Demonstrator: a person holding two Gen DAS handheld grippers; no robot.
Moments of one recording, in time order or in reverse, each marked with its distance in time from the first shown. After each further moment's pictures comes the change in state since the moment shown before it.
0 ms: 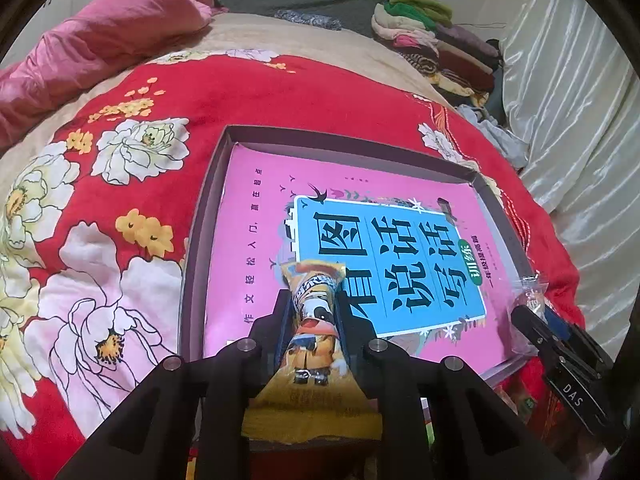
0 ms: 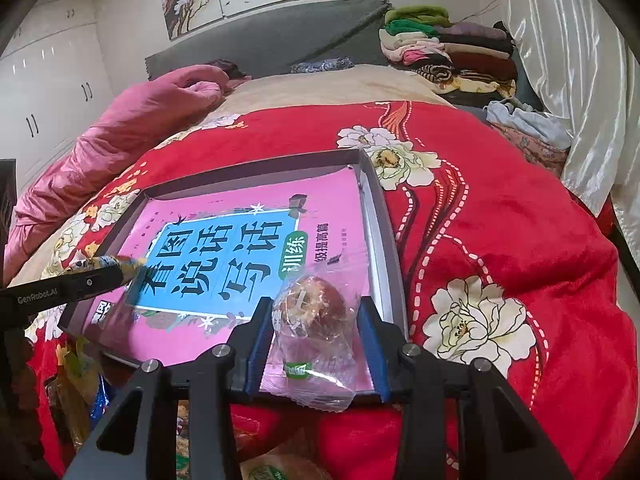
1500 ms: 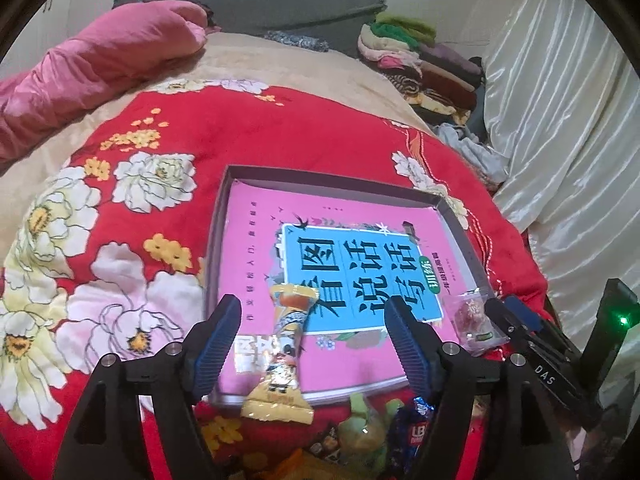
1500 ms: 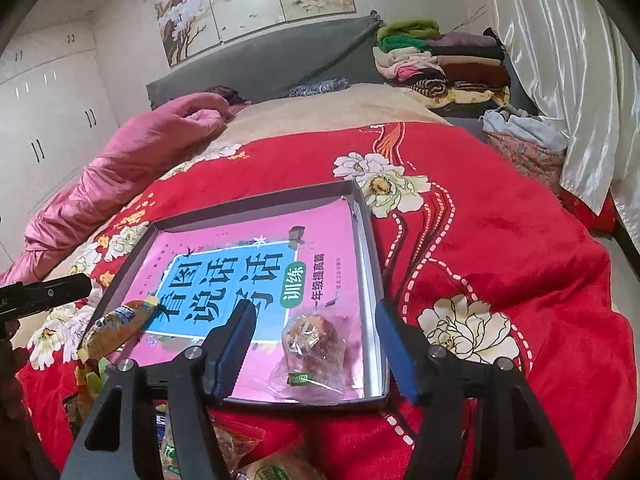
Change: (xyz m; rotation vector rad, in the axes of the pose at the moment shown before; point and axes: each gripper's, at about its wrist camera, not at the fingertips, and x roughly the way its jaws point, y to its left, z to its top) left arm -0.060 0.000 0.002 0.004 -0.069 -0.050; right arm -0.024 -0.010 0.007 0.047 -0.087 0.035
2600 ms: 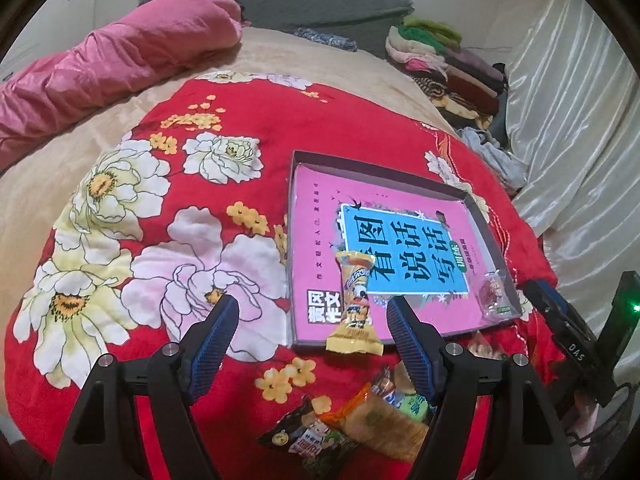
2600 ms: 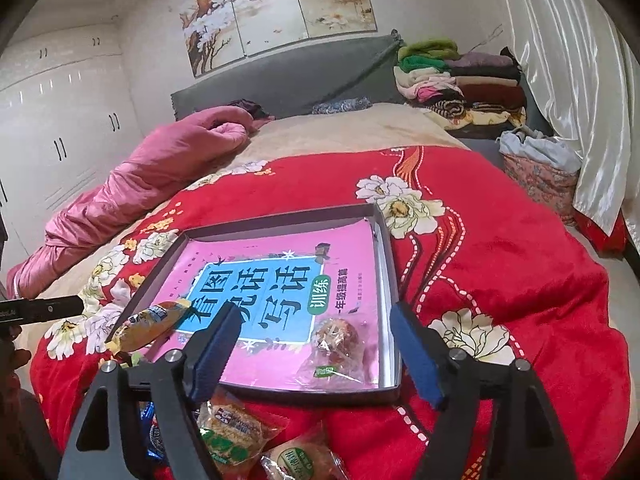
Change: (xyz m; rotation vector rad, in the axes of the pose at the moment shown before) left arm -0.043 0.044 -0.025 -0.049 0.016 0.062; right arm -0.029 0.009 -0.001 -0.050 -0.067 0.067
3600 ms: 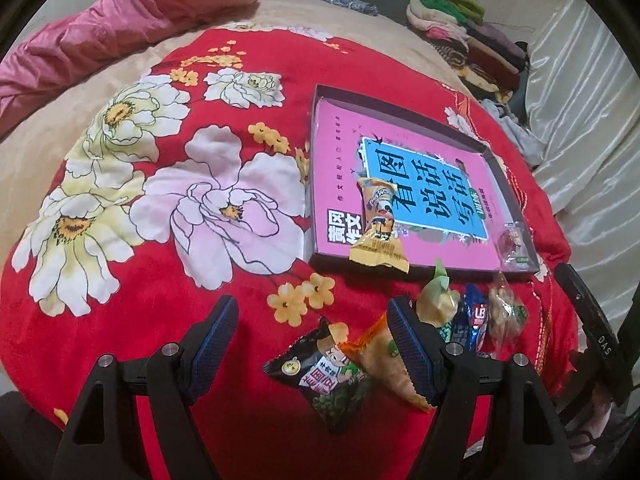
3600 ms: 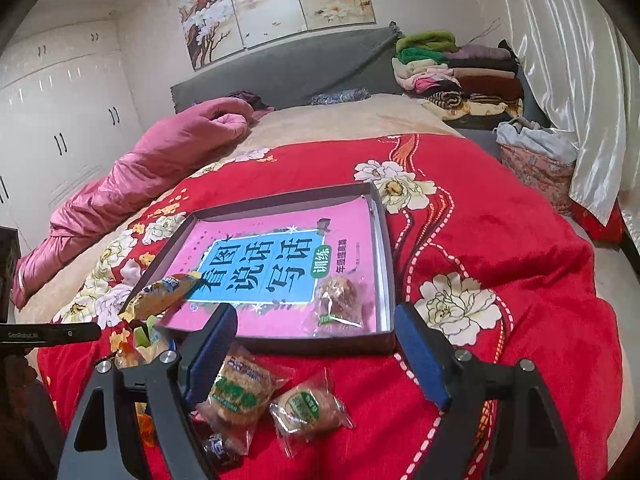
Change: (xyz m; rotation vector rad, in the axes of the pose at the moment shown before) left arm 0.006 0.006 -0.040 -0.045 0.140 0.050; right arm -0.026 0.002 -0.021 0.010 0.043 -0.008
